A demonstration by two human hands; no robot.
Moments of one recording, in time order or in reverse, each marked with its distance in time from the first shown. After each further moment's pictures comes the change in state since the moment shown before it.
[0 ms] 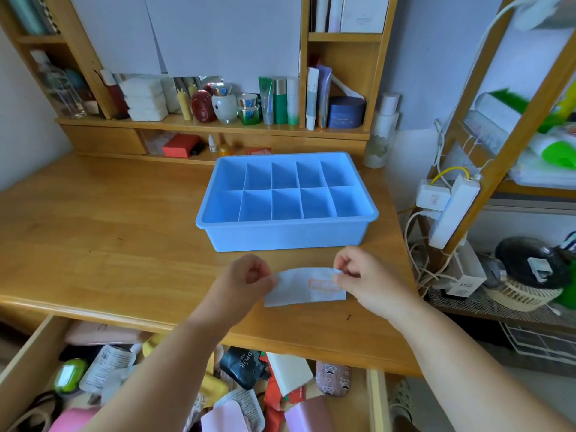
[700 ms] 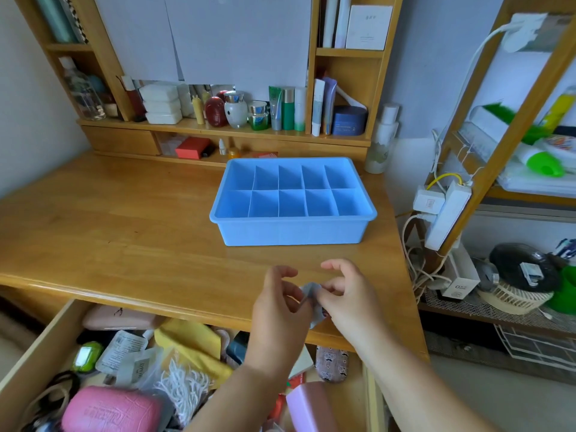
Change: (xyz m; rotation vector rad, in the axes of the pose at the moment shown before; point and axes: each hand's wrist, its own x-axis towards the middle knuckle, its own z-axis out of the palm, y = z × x) left_hand -0.068 0.023 0.065 -0.228 0.272 0.126; right_hand -0.050 -0.024 0.047 0.323 0.196 0.003
